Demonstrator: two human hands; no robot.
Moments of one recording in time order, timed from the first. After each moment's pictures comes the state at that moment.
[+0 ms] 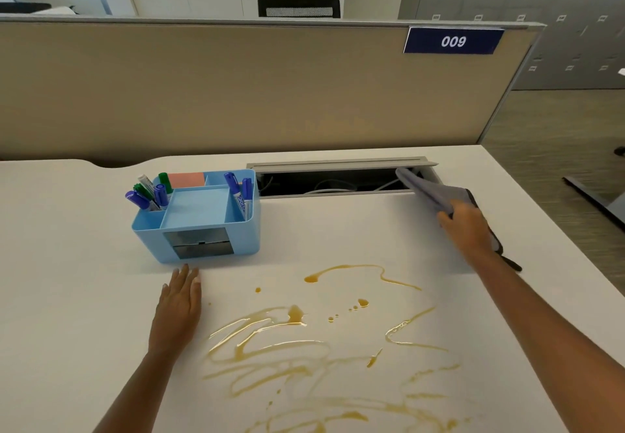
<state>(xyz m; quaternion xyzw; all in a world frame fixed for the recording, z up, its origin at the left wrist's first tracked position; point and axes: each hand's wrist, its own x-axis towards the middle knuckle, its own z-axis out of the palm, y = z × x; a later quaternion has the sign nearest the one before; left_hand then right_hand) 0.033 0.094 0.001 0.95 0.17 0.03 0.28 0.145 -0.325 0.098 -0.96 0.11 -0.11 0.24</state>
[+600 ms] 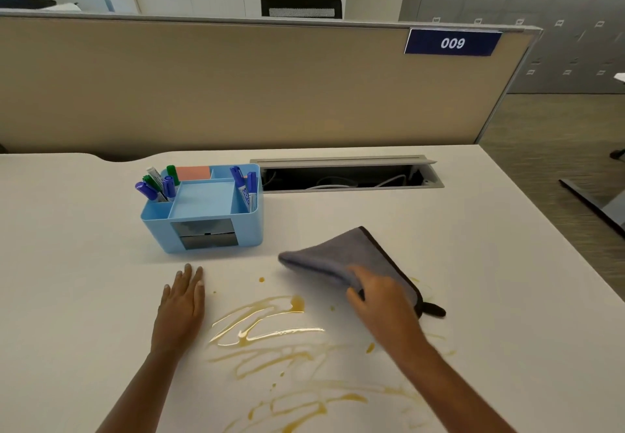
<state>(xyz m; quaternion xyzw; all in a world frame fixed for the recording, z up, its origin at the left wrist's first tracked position) 0.013 0.100 -0.009 0.95 0.15 0.01 0.26 0.005 -0.199 0.092 -0.96 -0.11 -0.06 0.27</state>
